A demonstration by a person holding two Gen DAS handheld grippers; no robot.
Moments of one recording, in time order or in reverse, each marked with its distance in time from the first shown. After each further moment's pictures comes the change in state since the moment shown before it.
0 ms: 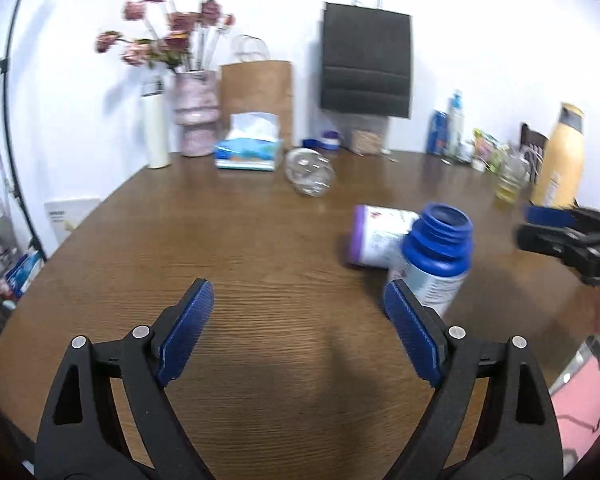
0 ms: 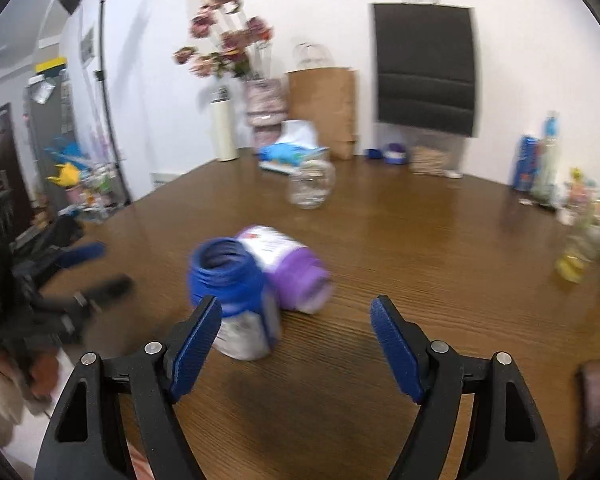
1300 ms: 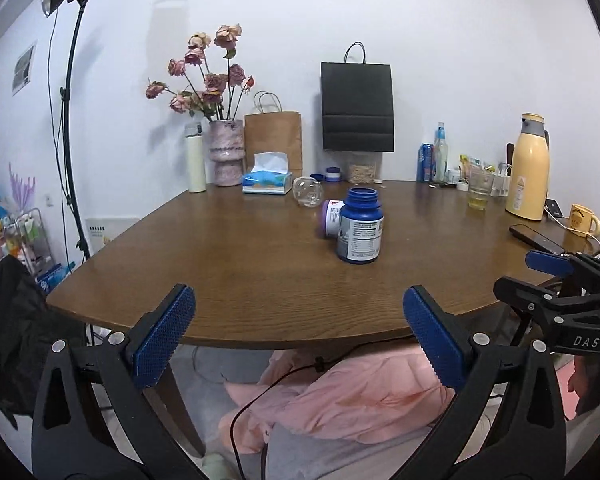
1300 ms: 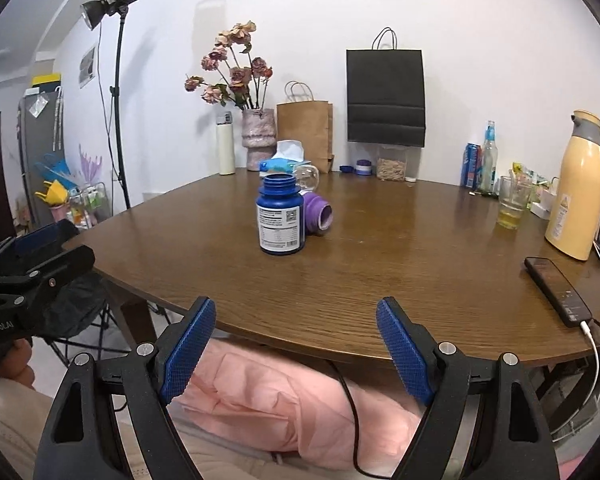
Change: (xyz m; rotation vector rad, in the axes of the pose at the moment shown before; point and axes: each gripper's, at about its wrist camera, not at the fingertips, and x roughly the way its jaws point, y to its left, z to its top) left arm -0.159 -0.050 -0.091 0.021 -0.185 0.074; right arm -0.126 0.076 -0.126 0.027 -0.160 -0.094
